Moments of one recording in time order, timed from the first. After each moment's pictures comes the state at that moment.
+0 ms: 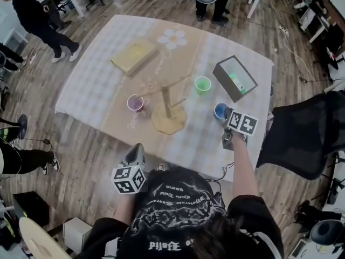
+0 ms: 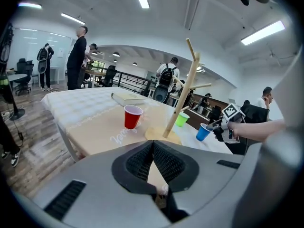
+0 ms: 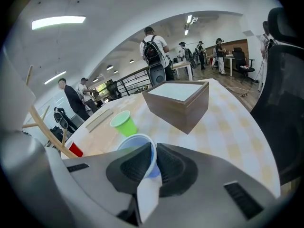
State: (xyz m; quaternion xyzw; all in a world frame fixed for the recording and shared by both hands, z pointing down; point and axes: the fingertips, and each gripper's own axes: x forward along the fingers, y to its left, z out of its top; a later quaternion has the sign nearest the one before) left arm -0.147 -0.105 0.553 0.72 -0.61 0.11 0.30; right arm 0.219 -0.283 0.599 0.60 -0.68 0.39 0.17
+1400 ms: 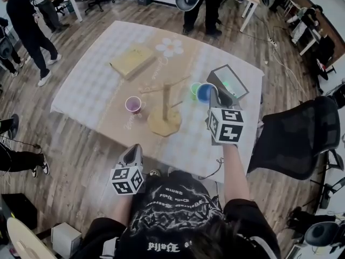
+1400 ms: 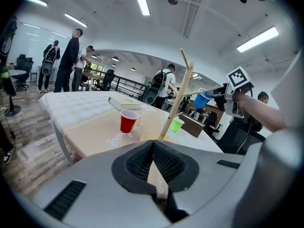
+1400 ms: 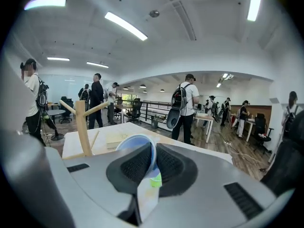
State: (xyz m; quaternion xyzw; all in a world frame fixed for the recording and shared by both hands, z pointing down) left arm -0.148 -0.089 0.537 0.74 -0.61 0.08 0.29; right arm 0.102 -0.276 0.387 0.59 -0.79 0.08 0.17
